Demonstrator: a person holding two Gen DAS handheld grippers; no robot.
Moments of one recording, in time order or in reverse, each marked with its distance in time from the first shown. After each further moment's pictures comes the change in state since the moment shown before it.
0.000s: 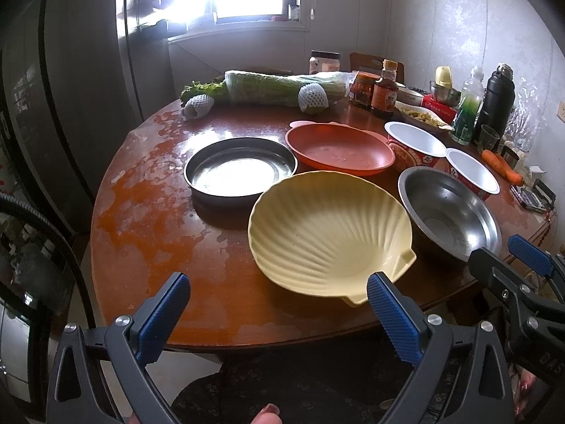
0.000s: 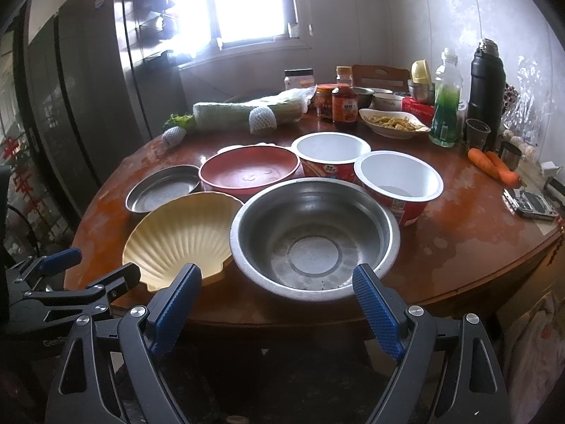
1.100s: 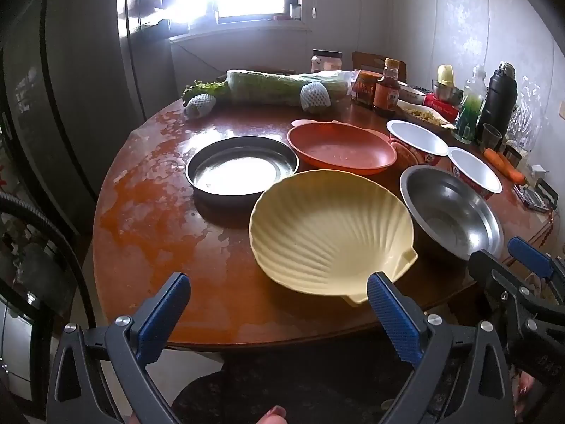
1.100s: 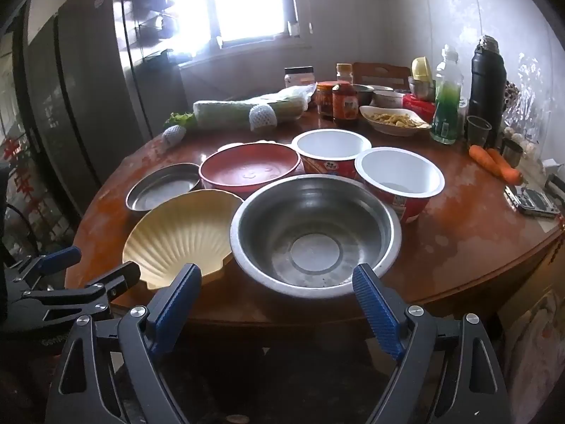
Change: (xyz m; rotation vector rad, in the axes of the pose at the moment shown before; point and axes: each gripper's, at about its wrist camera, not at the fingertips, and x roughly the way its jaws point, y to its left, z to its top) left arm 0.000 0.003 0.000 -0.001 0.001 0.008; right arm 0.002 -0.006 0.000 0.013 0.009 0.007
